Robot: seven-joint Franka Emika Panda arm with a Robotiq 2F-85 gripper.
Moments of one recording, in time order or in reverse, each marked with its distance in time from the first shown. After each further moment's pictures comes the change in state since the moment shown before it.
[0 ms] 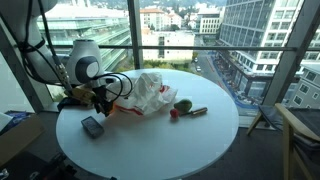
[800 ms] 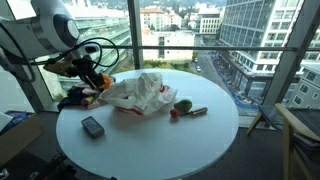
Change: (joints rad) arm 0.057 -0.389 -0.033 -0.116 -0.371 -0.114 0.458
